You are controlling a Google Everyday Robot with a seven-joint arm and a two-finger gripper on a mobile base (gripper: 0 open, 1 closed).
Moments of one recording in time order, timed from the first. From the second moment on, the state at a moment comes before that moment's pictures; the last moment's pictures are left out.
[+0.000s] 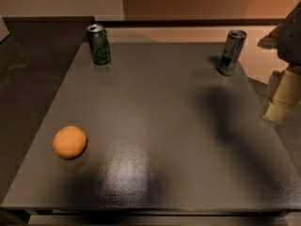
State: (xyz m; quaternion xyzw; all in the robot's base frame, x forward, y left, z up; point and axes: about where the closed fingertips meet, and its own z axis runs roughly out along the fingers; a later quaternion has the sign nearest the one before) arm 0.438 -0.217 0.976 -0.60 0.78 -0.03 0.16
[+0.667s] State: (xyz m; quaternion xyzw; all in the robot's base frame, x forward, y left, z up) arm 0.447 -0.217 0.981 -0.60 0.78 -0.03 0.17
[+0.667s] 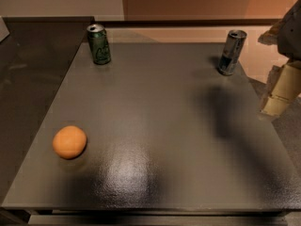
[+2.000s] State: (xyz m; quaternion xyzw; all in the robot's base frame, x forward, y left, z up) arm 0.561 -0.263 0.967 -0.49 0.82 0.02 0.29
